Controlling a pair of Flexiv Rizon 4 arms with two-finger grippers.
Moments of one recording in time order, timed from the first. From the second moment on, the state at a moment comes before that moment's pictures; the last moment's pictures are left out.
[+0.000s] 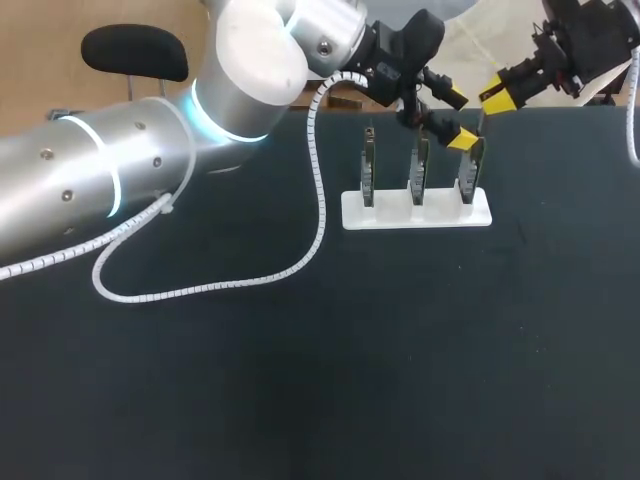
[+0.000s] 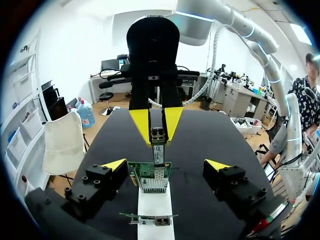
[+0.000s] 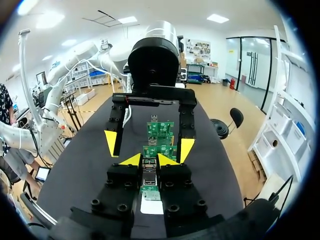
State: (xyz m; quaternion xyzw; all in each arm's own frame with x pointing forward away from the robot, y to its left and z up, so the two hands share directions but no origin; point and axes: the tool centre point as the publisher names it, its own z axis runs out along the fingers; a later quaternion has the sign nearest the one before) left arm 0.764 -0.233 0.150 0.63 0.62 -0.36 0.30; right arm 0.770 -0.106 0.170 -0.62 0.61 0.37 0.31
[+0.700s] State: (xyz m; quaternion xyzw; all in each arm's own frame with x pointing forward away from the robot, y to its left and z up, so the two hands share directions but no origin) left arm 0.764 -0.233 0.150 0.63 0.62 -0.36 0.30; right arm 0.771 -0.104 0.169 -0.62 0.61 0.37 0.31
